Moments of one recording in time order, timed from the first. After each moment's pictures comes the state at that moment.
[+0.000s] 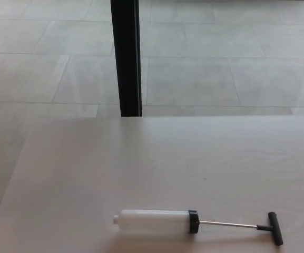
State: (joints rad) left_arm 0.35 0.66 0.55 1.26 -0.13 -0.03 -0.18; right_arm 0.35 -0.61 -0.64 1.04 0.13 -0.13 0.10
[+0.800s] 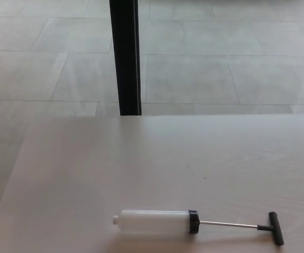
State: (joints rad) left_arm 0.07 0.78 0.75 0.75 -0.24 -0.11 -0.20; right_arm 0.06 -0.74 -0.82 0.67 0.26 -0.17 0.16
